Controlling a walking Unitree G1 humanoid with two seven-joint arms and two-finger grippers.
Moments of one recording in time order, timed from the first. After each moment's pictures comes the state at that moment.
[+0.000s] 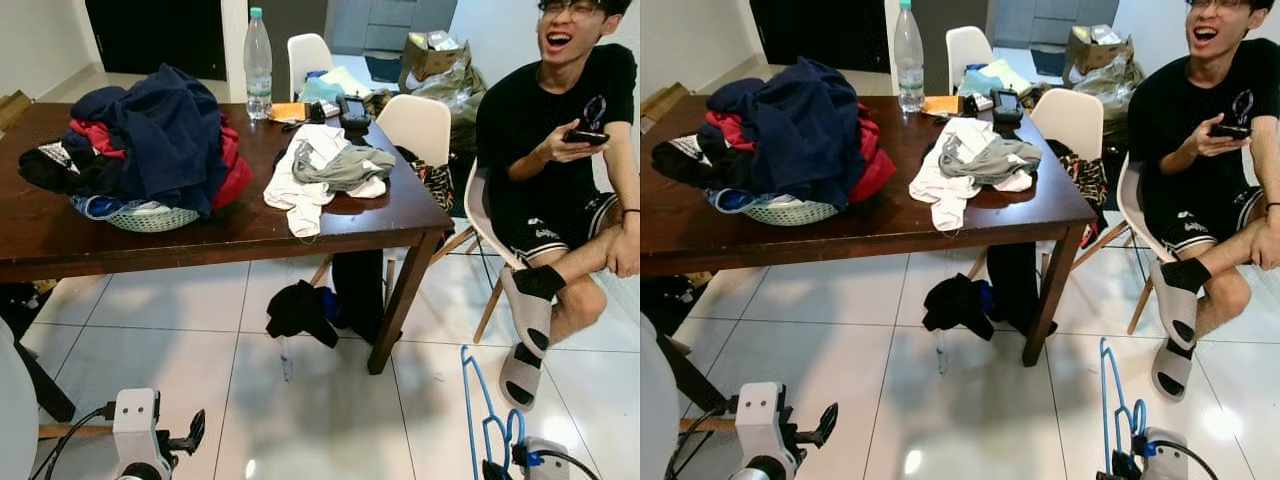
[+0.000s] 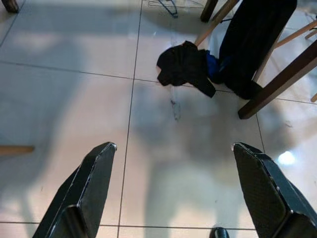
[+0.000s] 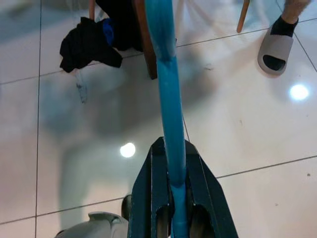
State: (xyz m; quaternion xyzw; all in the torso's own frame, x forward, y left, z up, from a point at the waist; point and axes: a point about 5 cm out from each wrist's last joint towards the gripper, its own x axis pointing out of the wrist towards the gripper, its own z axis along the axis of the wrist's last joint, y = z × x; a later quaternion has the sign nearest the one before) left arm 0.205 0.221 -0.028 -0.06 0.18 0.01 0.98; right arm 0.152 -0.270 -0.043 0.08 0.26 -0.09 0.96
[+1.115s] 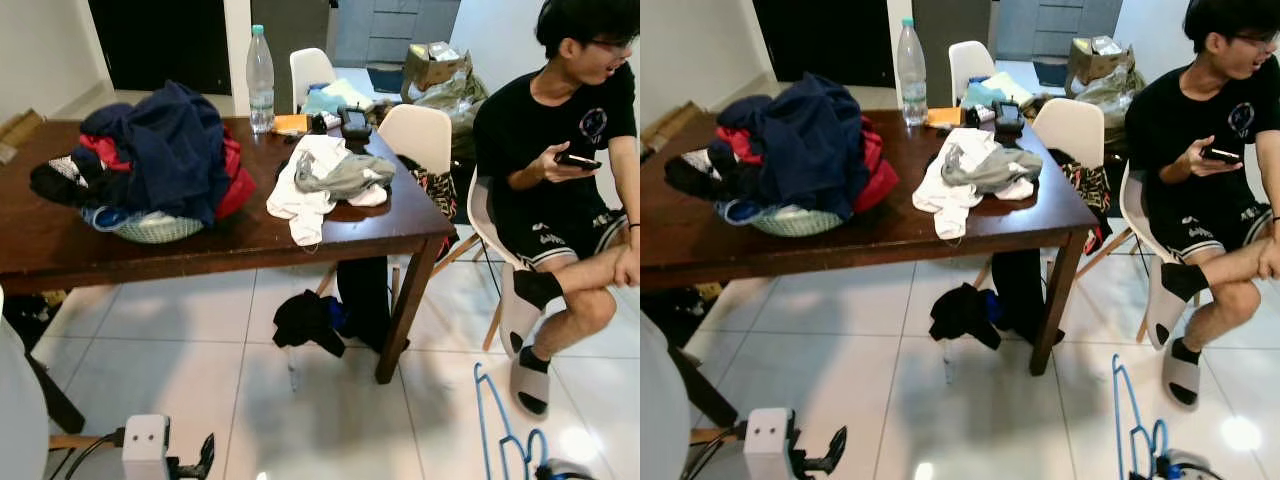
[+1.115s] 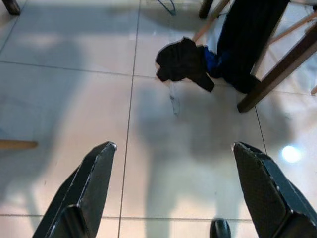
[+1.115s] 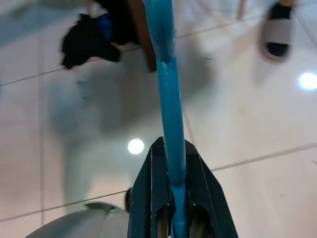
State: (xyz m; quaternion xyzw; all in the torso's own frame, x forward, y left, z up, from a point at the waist) left arm 0.174 0.191 -0.043 -0.07 0.19 -0.01 0.98; right arm 0.120 -0.304 -0.046 0.09 0.27 -0.11 0.95
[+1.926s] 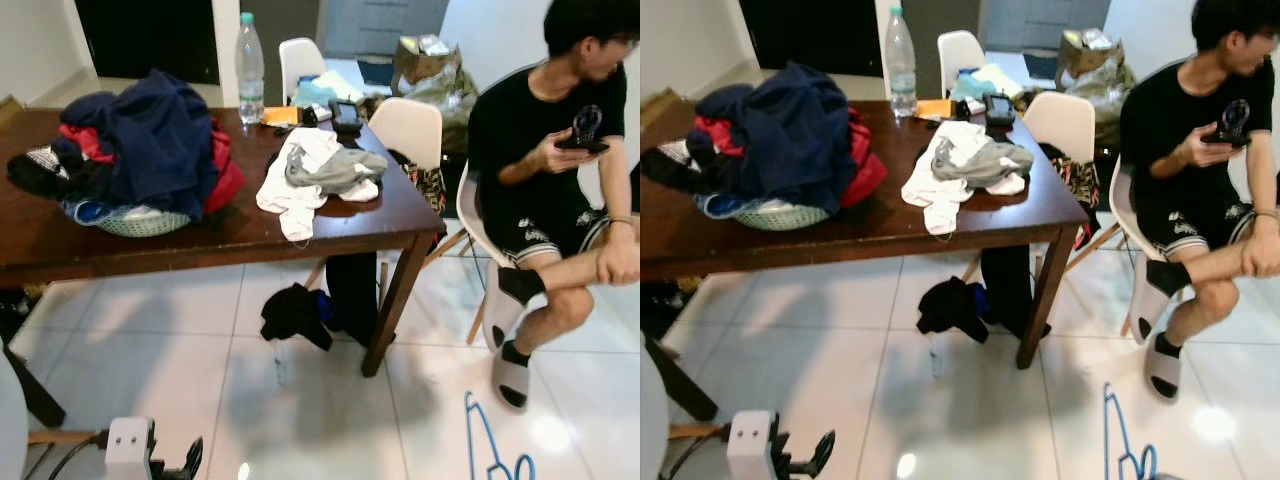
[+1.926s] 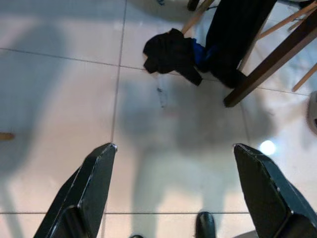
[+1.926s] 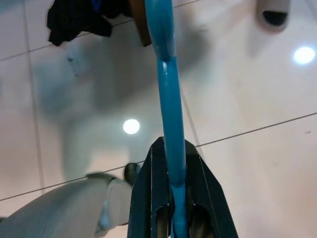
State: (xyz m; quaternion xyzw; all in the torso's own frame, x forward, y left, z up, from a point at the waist) left arm 0.181 0.223 -0.039 -0.06 0.19 -0.01 0.98; right arm 0.115 -0.272 -0.069 0.13 0.31 -0.09 0.94
